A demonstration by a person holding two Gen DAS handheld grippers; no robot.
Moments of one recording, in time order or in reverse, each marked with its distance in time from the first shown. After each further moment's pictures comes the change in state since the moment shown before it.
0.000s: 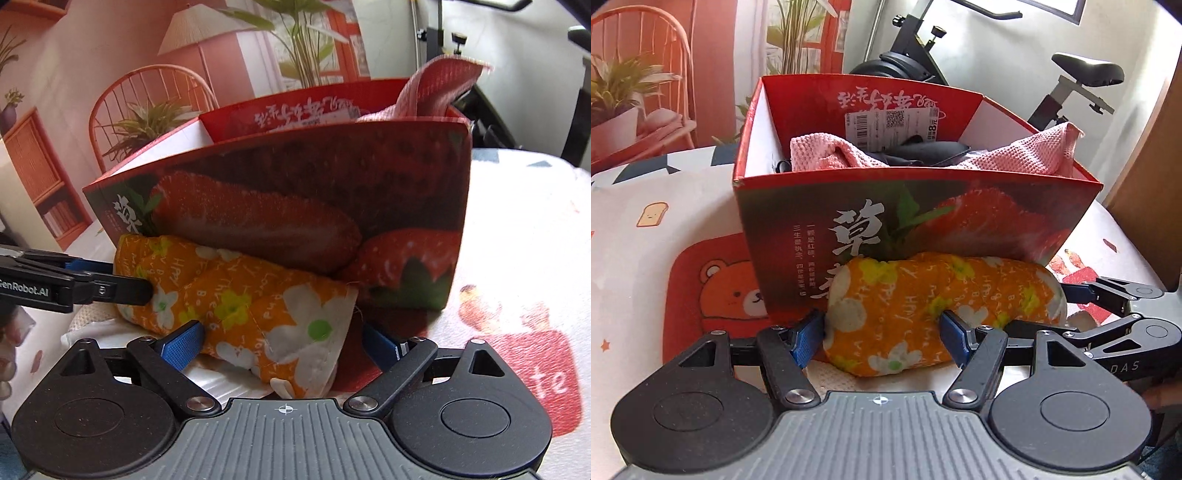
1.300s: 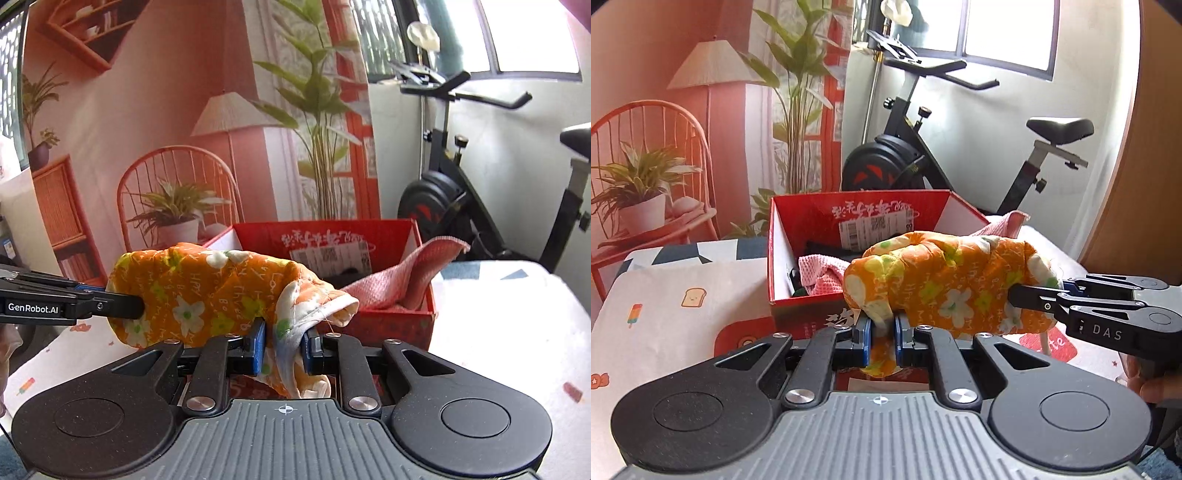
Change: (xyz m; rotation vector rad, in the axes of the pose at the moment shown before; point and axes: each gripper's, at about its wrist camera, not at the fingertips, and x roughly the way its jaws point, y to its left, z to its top) left arm -0.104 -0.044 0.018 0.056 -0.240 0.057; right arm -0.102 0.036 0.045 -0.109 -0.263 -0.031
